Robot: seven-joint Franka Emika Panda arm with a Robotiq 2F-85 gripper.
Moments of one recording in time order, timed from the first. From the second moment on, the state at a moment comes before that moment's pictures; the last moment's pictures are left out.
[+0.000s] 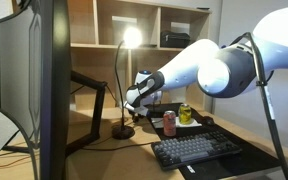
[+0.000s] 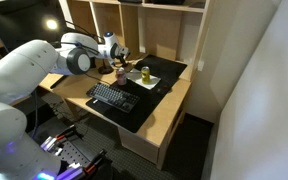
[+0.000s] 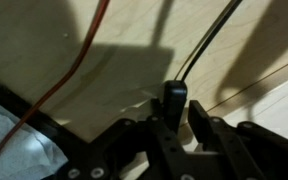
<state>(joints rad) 0.42 1.36 -0.08 -0.73 0.00 2.56 0.86</state>
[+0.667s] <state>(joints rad) 0.42 1.37 -0.09 -0.72 0.00 2.56 0.86</state>
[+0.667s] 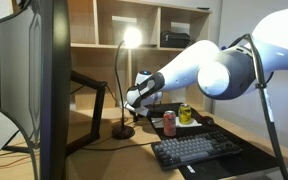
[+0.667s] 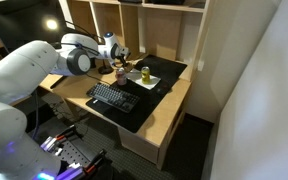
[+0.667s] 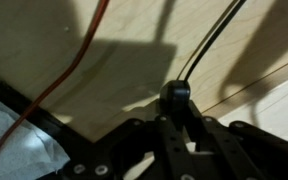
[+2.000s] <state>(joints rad) 0.41 1.37 -0.09 -0.70 0.00 2.51 0.85</state>
